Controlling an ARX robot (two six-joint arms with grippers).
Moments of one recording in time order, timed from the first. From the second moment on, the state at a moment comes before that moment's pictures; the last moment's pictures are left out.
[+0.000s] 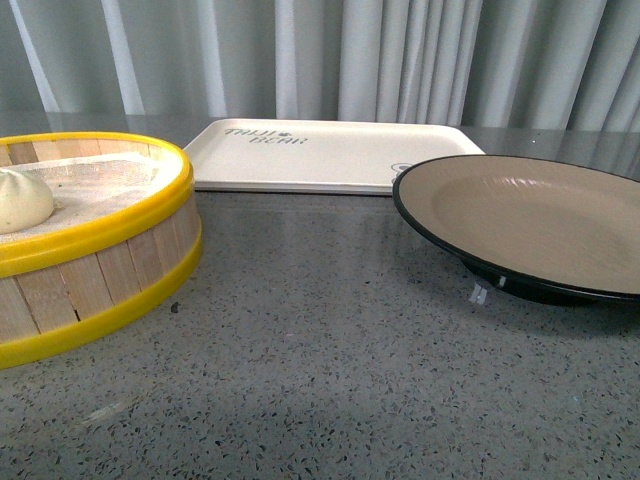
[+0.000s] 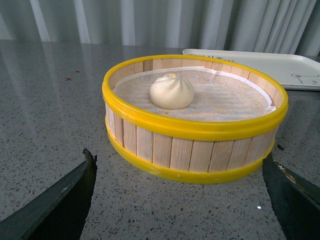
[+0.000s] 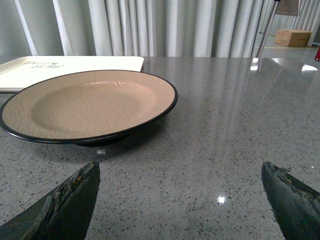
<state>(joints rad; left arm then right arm) 0.00 0.00 0.03 0.00 0.00 0.00 0.00 0.00 0.01 0.00 0.00 0.00</state>
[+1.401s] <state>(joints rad) 0.21 0.55 0.52 -0.21 0.01 -0.17 0.00 0.00 0.01 0.00 0.00 0.00</state>
